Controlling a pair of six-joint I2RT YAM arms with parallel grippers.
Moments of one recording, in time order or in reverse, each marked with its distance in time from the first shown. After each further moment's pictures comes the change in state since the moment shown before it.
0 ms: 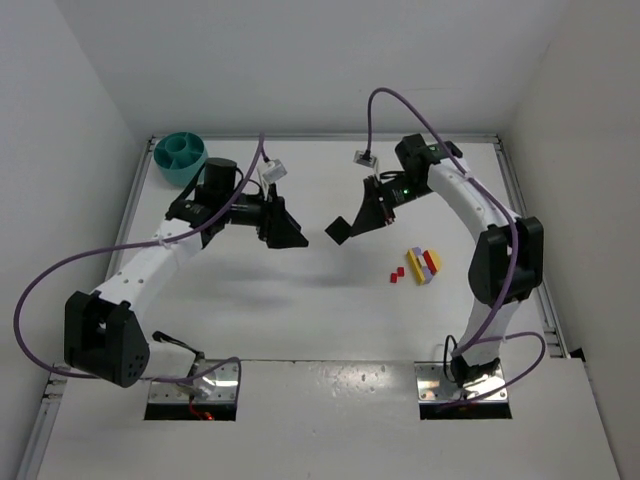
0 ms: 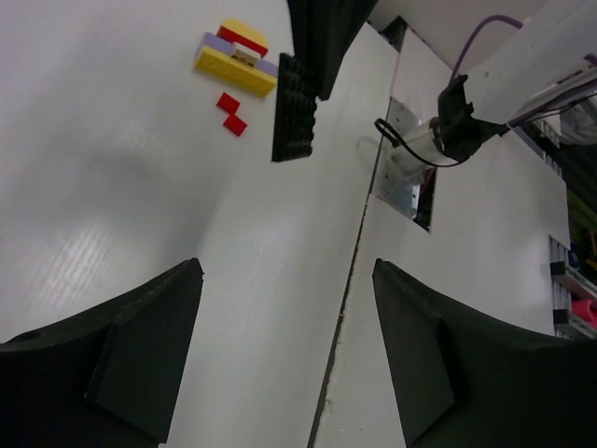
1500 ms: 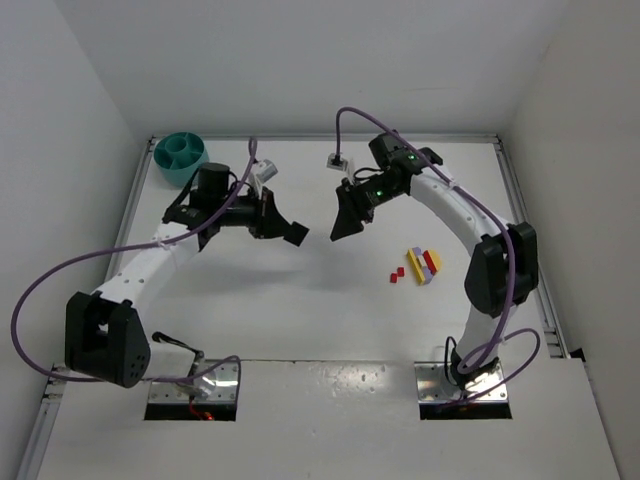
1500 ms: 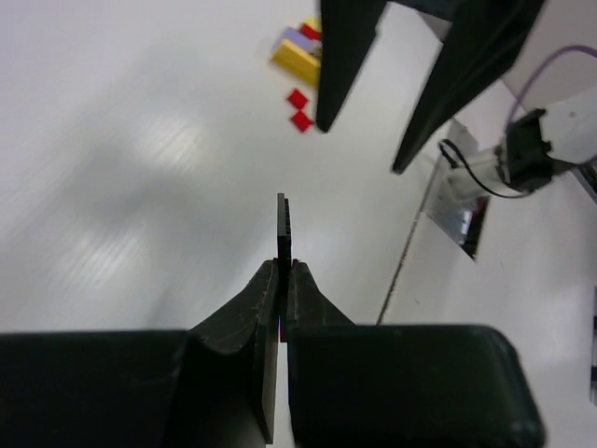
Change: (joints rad) left arm 0.019 -0.007 -0.077 0.086 -0.126 -0.058; right arm 0.175 -0.014 0.010 0.291 0.230 0.309
